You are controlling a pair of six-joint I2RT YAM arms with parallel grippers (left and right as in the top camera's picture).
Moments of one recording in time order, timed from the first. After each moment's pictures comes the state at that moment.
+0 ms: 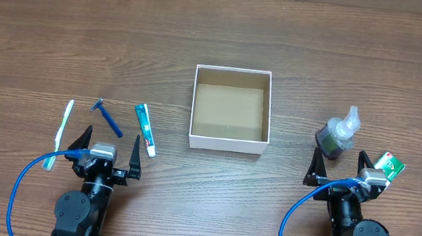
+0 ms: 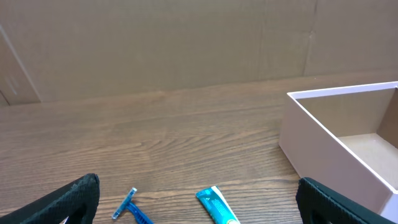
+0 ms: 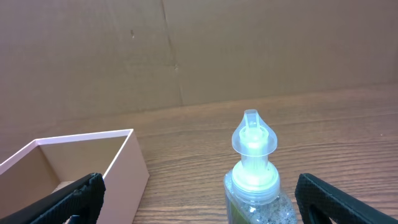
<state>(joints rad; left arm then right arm) -0.09 0.01 0.01 -0.08 -0.02 0.06 0.09 0.01 0.02 -0.03 0.03 0.15</state>
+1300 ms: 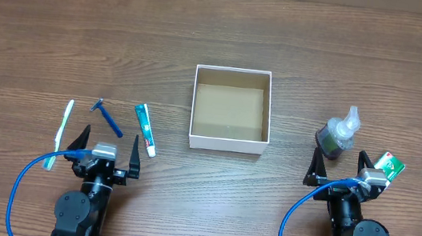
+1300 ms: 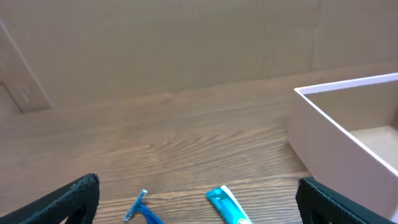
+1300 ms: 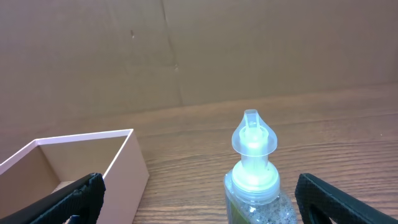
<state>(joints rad) -0.09 0.01 0.01 -0.08 -0.04 0.12 0.09 0.01 0.02 -0.03 0.03 0.15</state>
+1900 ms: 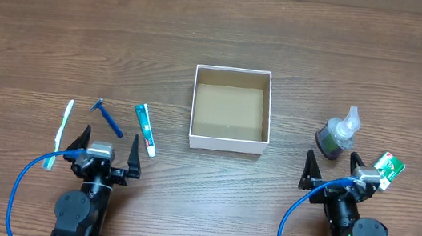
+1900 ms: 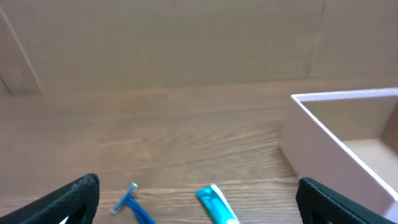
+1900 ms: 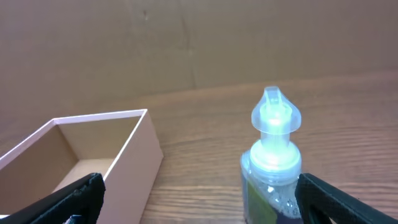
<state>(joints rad) -0.09 0.01 0.02 -0.11 -0.04 -0.01 0.09 0.02 0.04 -0.13 -0.04 0.17</state>
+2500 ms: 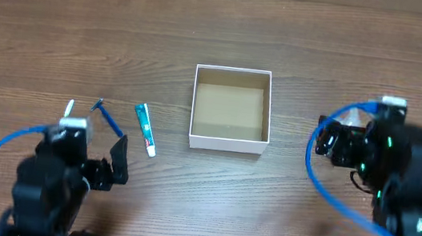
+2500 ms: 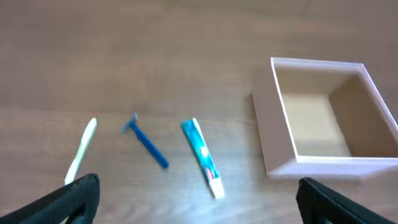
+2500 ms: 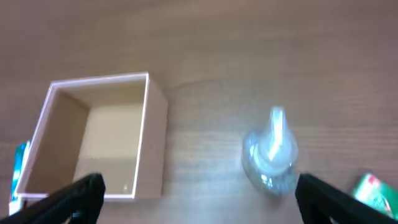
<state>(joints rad) -0.09 0.53 0.85 -0.90 0.00 -0.16 0.09 0.95 1.07 -0.85 -0.07 0.17</state>
